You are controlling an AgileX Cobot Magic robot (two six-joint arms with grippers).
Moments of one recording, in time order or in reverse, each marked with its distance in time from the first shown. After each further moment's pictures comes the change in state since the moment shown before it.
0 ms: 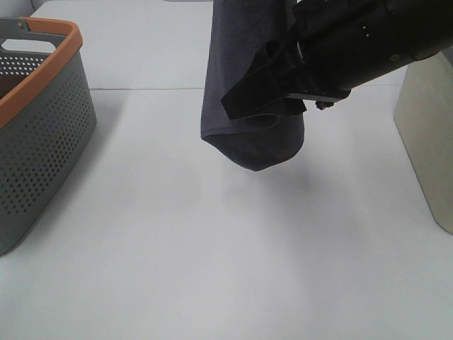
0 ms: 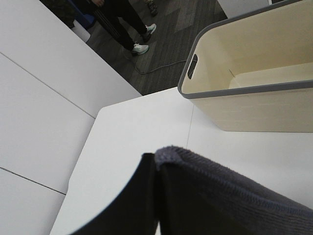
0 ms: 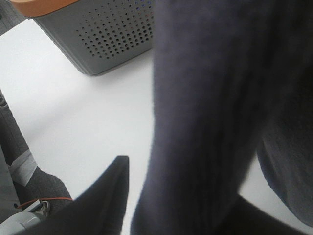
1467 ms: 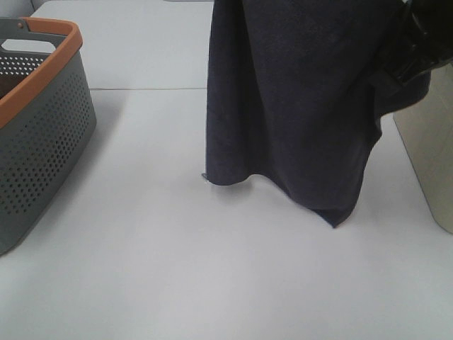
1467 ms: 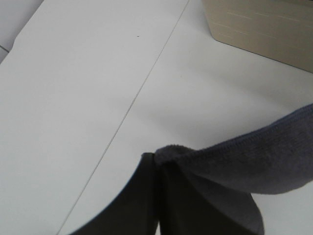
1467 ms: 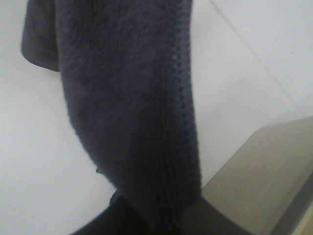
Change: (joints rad) left arm 0.000 0.147 0.000 0.295 0.145 -0.466; right arm 0.000 -0.090 -0.124 -0.933 0.275 0.449
